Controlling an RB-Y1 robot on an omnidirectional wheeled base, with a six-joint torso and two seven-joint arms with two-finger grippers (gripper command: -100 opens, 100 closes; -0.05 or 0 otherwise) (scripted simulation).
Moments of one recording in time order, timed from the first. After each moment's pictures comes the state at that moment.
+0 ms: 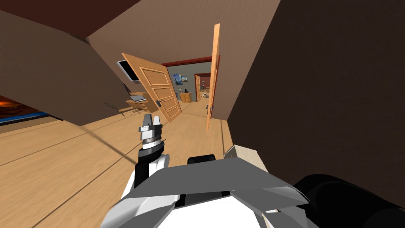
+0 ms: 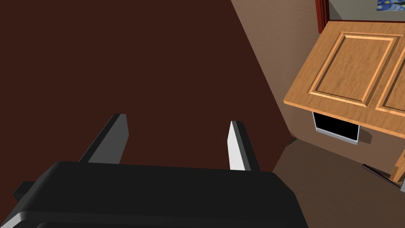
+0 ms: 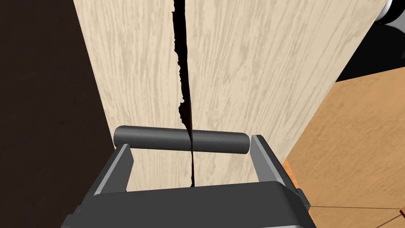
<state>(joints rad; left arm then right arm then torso) 0.54 -0.03 0.00 -2.36 -0.06 -0.51 -0.13 0.90 -0.87 0.07 -1.07 1.15 -0.46 -0.35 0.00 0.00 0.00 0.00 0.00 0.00</state>
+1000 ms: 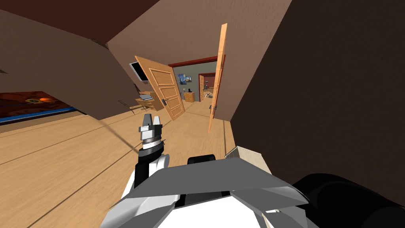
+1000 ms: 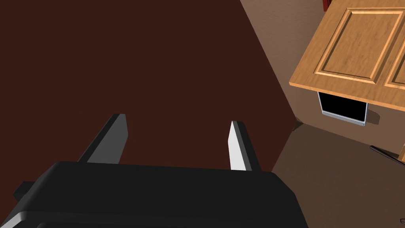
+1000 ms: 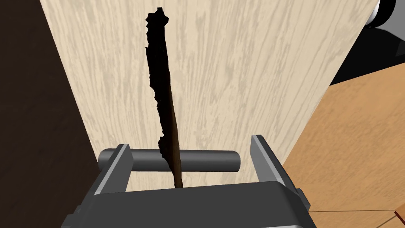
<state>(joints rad) 0.54 -0.03 0.00 -2.36 -0.06 -0.51 -0.13 0.81 -0.86 0.21 -0.87 0.88 -0.50 -0.17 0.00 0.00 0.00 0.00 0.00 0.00</state>
